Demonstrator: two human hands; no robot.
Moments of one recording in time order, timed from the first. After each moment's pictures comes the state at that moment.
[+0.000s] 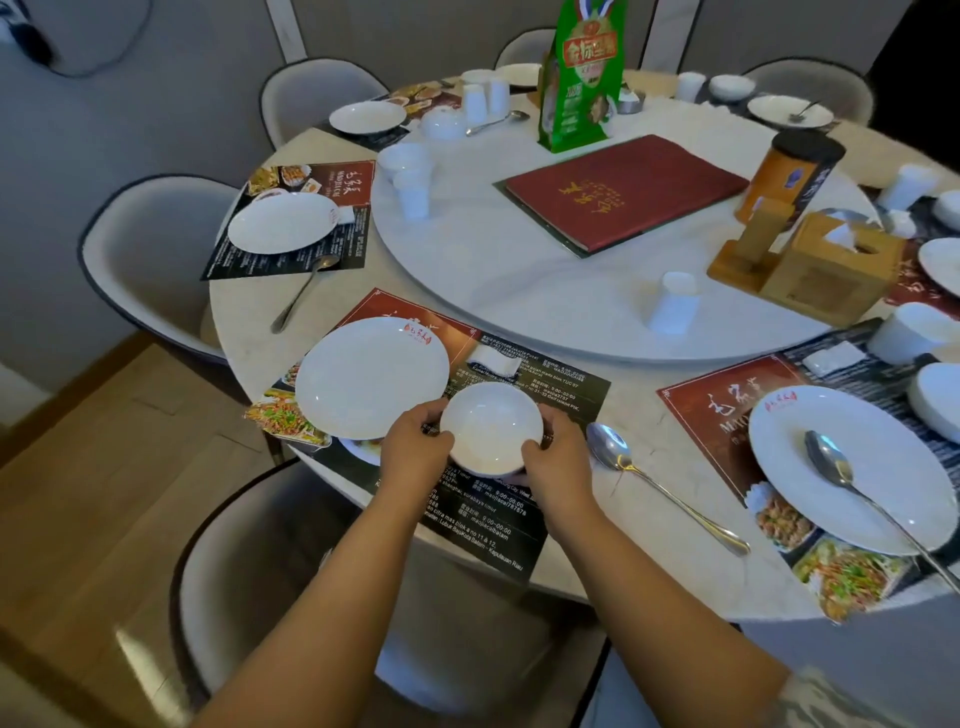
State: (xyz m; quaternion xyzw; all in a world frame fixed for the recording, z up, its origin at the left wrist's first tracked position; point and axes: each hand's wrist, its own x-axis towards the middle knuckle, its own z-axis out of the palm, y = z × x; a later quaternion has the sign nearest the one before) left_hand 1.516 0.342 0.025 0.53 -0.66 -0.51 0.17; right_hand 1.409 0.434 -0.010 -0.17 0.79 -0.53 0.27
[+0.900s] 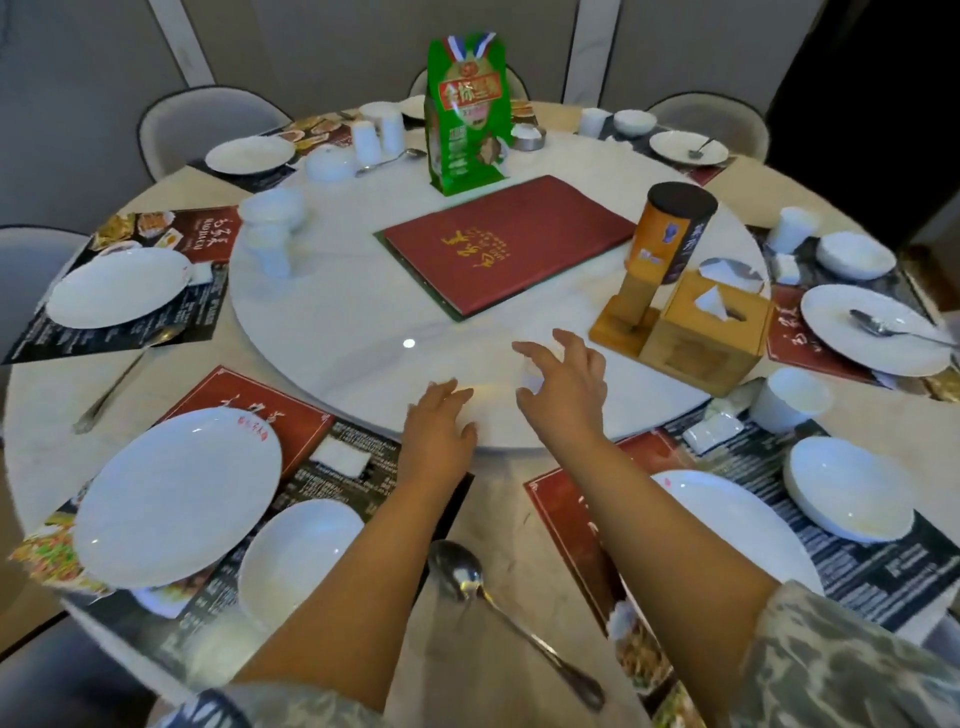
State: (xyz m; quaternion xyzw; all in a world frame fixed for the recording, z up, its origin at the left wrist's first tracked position) left_hand 1.276 0.344 0.007 0.38 -0.86 -0.31 0.13; right_hand 1.155 0.432 0.058 -0.35 0.90 -0.26 0.03
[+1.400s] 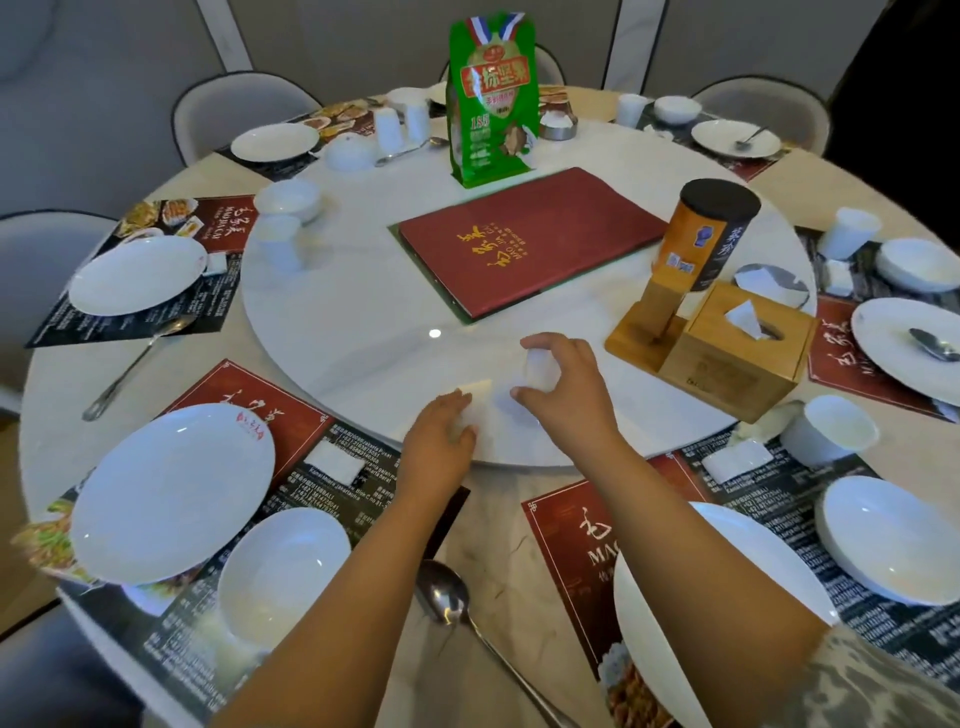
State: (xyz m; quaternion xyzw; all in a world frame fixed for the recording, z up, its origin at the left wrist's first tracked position) left_hand 1.263 0.344 0.001 0.43 -0.80 -0.38 0.17; right_hand 1.125 0.427 0.062 -0.36 0.80 -0.45 0.17
